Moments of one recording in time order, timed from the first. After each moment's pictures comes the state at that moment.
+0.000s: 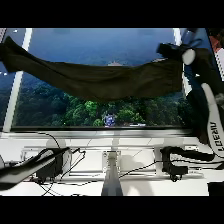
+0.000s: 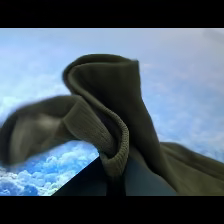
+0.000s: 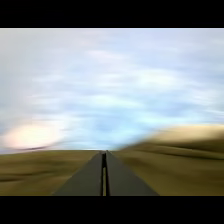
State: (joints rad) left arm 0.44 -1.12 1.30 1.14 -0.84 -1.25; right arm 0.16 -1.44 1.36 -1.45 0.61 1.77
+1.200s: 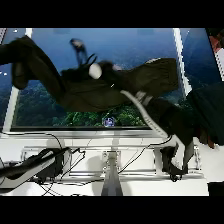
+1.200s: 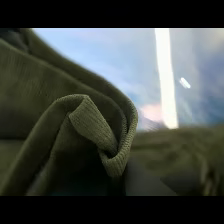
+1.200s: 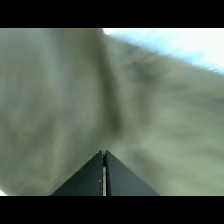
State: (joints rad) left arm 0.23 -1.14 1.30 0.84 -1.04 -1.24; right arm 0.72 -1.96 2.02 -1.14 0.82 1.80
